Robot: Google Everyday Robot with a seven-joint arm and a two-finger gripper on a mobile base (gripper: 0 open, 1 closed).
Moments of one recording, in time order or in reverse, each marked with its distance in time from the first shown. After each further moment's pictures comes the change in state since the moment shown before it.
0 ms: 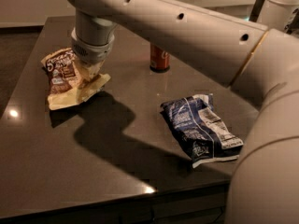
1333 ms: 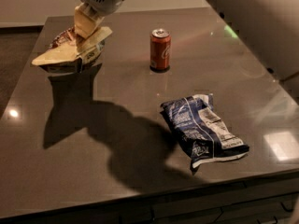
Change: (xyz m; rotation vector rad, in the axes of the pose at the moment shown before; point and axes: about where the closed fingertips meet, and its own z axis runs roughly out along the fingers) arm -0.025 -0.001 -0.139 -0.029 -0.251 -0.201
